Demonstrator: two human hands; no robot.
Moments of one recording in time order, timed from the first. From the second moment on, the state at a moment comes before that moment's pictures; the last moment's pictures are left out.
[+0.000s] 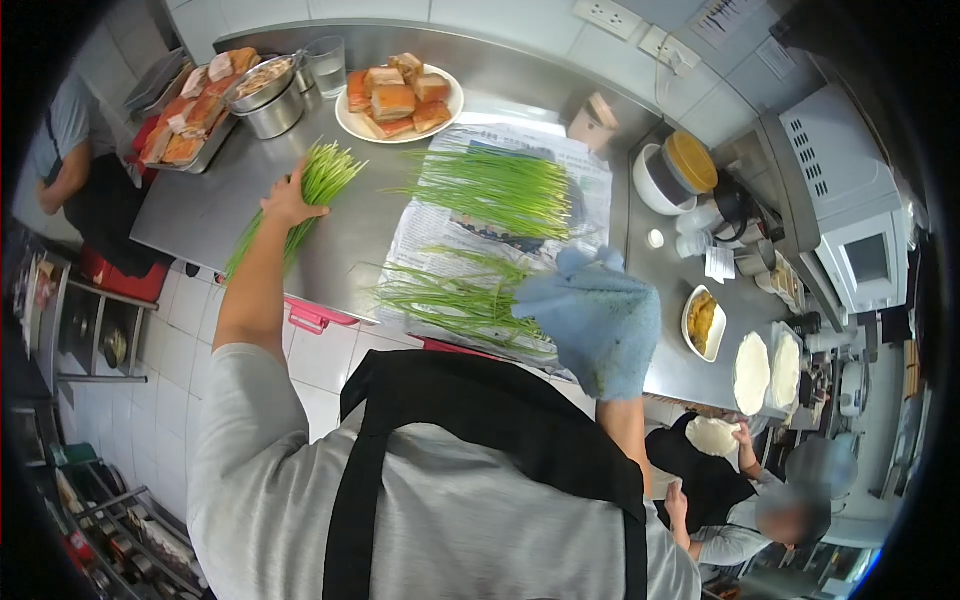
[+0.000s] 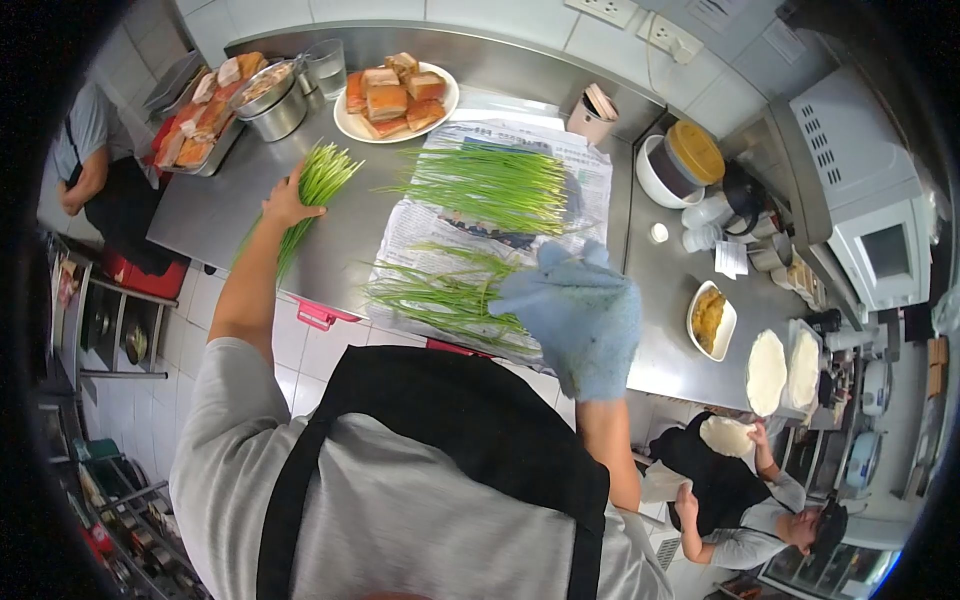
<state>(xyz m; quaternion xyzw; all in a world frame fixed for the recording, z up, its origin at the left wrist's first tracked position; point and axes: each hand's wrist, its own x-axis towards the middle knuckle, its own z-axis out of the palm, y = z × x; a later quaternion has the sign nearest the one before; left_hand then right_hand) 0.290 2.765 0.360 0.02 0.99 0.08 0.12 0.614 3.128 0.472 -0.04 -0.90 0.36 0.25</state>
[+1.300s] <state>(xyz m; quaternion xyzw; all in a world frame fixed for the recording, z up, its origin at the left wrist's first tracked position) 0.347 3.084 0.356 0.44 0.89 0.15 0.07 0.665 3.168 0.466 -0.18 -0.75 0.61 0.21</state>
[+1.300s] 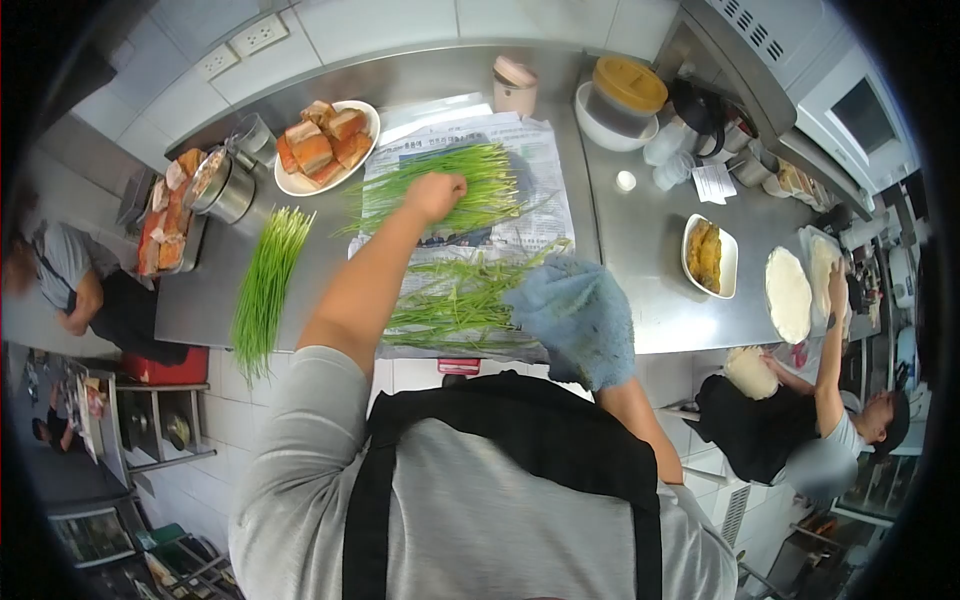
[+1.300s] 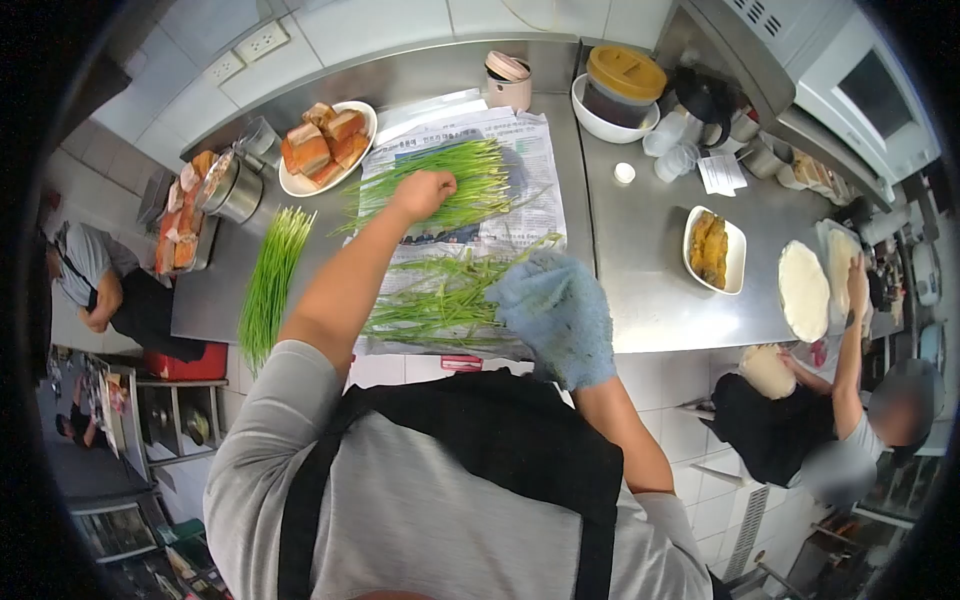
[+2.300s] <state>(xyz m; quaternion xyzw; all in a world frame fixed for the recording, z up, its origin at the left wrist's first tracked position) 0.344 3.113 0.359 0.40 0.91 0.09 0.04 0.689 3.205 0.442 -0.14 -0.81 0.53 0.20</state>
